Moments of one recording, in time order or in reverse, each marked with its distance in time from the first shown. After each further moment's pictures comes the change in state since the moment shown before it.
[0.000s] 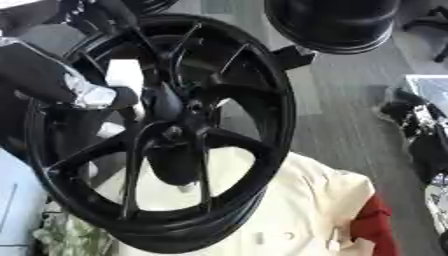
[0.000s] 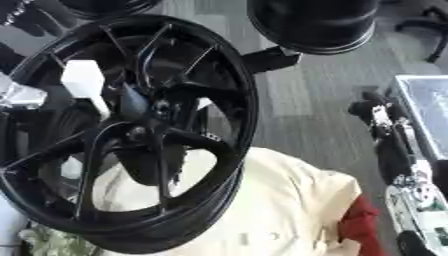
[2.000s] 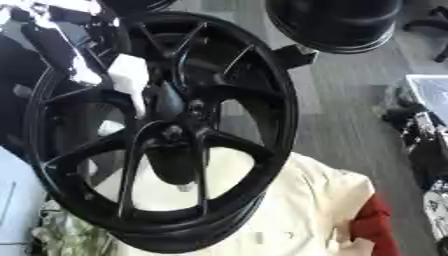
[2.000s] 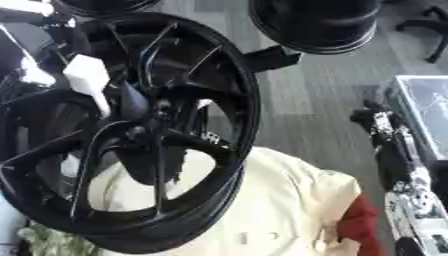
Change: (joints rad) left arm -0.102 -0.239 0.078 0.548 -0.402 -0.403 -0.541; right arm -0.010 0.034 0.001 0.023 0.017 0.011 -0.002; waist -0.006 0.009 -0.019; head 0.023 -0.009
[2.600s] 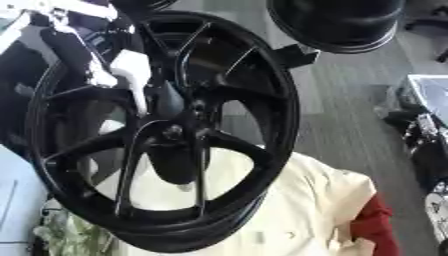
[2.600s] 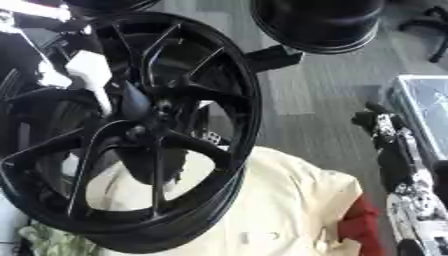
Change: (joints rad) left arm -0.005 -0.017 -0.020 0.006 0.005 0.003 -0.003; right arm -0.001 0.001 0.000 0.008 0.000 0.004 0.001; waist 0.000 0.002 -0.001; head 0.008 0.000
